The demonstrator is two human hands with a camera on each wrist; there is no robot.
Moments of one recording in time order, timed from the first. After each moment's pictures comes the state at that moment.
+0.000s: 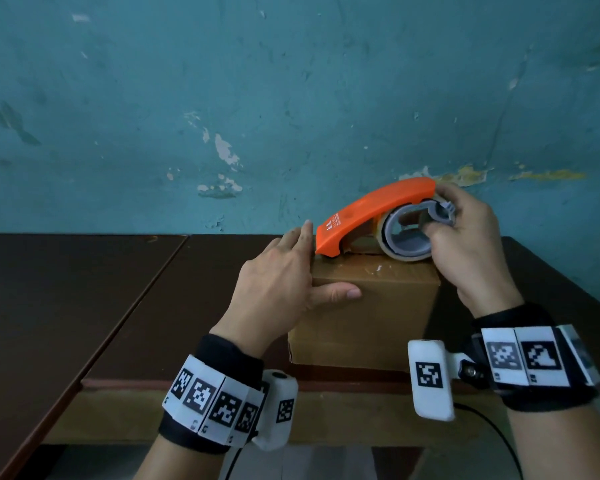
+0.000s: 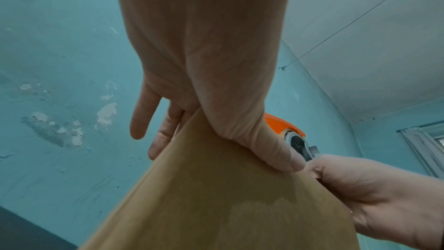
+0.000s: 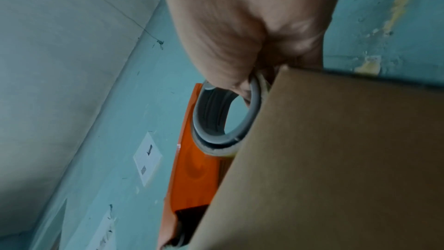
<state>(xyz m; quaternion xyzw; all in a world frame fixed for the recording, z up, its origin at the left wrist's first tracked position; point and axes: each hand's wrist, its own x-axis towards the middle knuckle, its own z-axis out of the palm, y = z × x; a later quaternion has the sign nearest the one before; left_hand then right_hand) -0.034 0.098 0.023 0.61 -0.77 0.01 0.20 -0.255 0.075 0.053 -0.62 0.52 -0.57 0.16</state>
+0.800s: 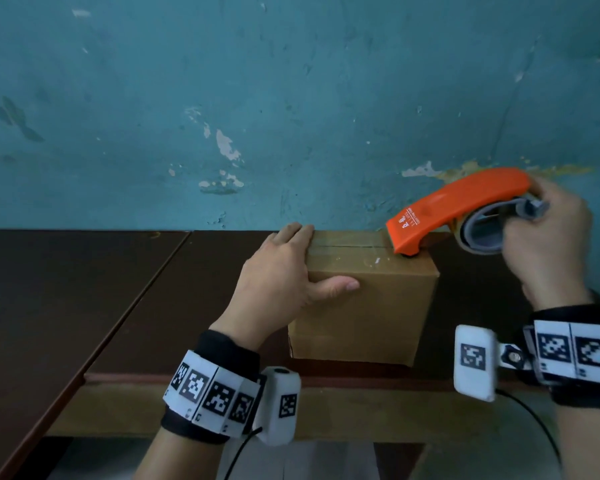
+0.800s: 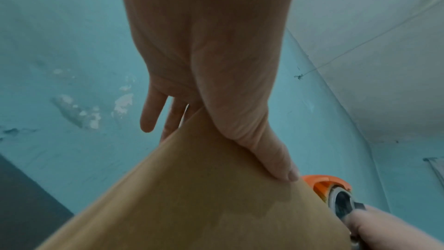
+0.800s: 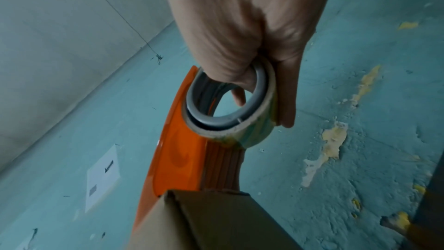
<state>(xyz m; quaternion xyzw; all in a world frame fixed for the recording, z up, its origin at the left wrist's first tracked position) -0.033 0.091 0.014 0.60 -0.76 -0.02 0.26 -0.317 0.070 0.050 -0.54 0.59 -0.60 0.01</state>
